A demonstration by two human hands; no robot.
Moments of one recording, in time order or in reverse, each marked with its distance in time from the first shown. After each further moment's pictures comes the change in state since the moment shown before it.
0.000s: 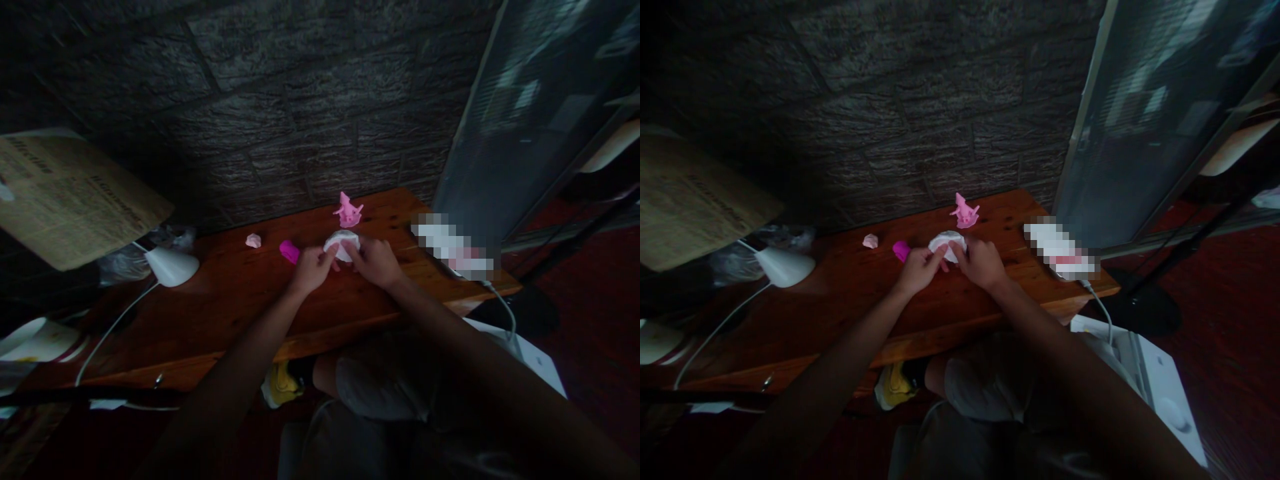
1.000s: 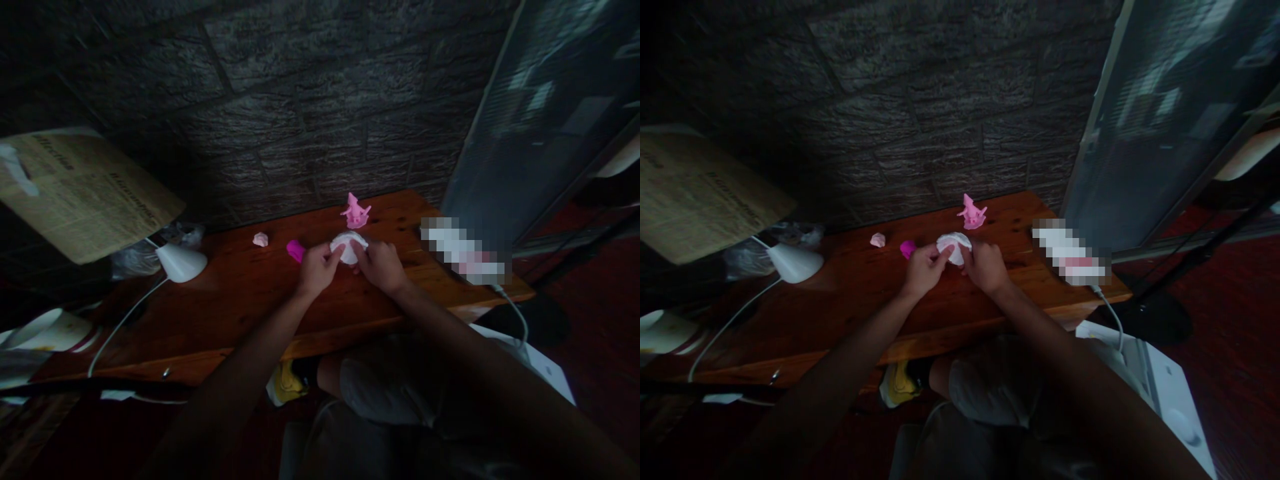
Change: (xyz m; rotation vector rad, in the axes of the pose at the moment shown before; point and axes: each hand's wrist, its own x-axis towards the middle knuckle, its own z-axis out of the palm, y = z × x) left_hand -0.003 0.001 0.005 -0.056 0.153 0.049; right_hand 0.001 -0.010 0.003 0.079 -0.037 0.060
